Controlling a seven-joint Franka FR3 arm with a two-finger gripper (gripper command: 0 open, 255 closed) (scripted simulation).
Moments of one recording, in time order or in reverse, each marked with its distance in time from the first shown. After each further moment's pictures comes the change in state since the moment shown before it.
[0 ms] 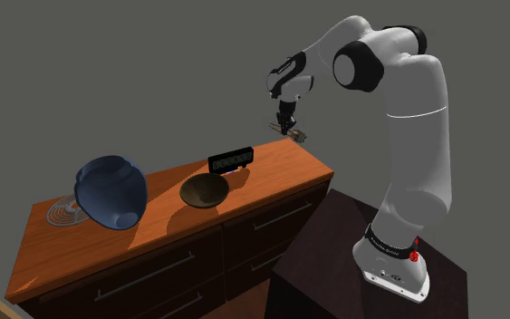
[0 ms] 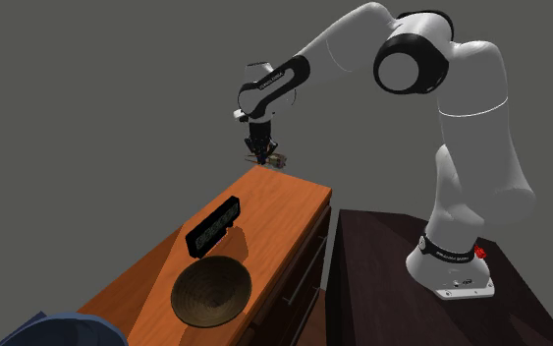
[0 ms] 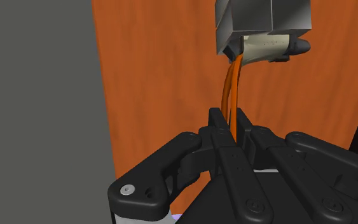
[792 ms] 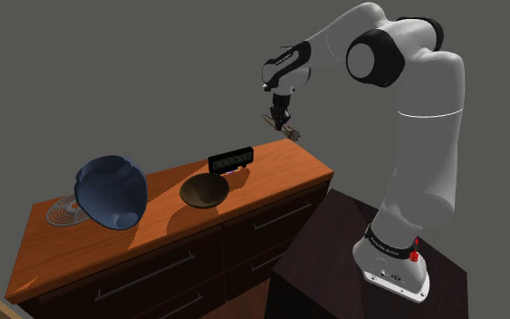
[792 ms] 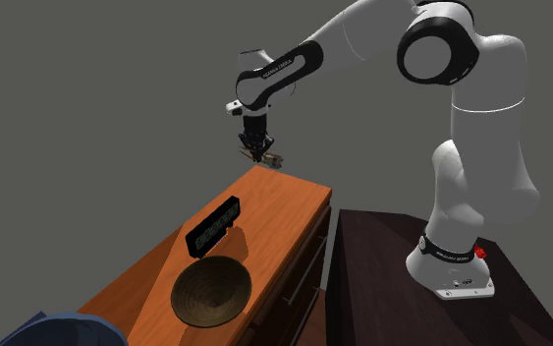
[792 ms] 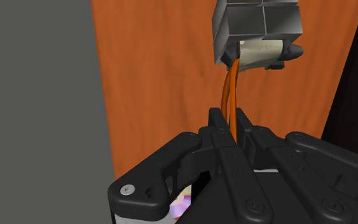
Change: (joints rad) arm 0.103 -0.116 -0.013 -0.036 -0.079 -0.055 0.126
